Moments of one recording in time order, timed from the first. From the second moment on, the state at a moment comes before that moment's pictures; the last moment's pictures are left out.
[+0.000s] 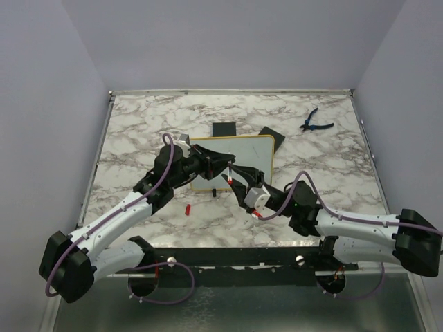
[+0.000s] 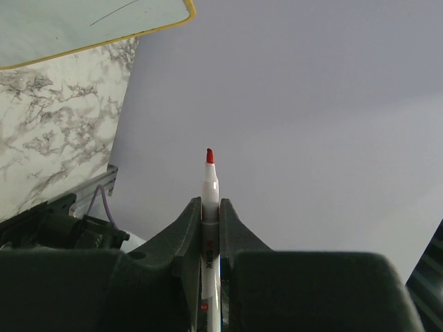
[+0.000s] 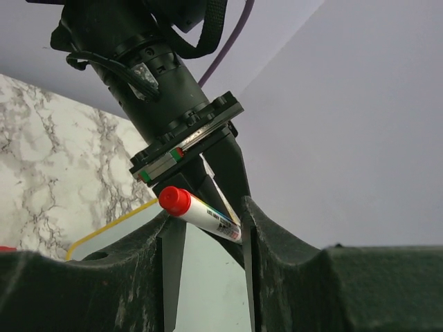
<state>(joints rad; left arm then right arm) -0.65 1.04 0.70 0.18 0.29 -1.77 1.09 1.10 0.48 0.91 -0.09 -0.79</state>
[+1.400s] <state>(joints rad) -0.44 0.97 0.79 -0.07 0.34 -1.31 1.13 0.89 0.44 0.91 0.17 -0.83</state>
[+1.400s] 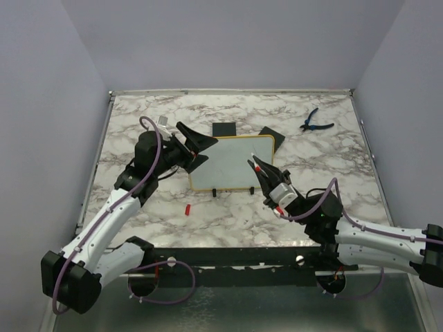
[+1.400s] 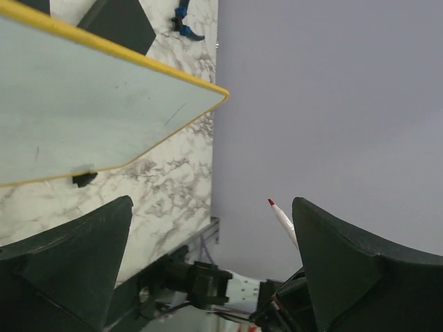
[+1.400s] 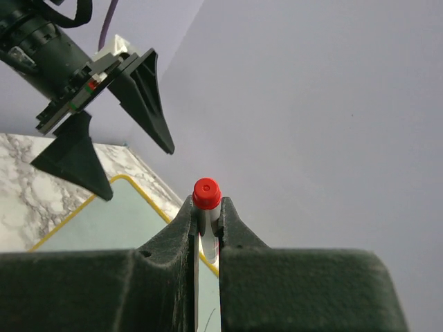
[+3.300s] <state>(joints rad) -0.08 1.04 0.71 -0.13 0.53 -0.33 1.17 1.48 0.59 1.35 0.28 -0.22</state>
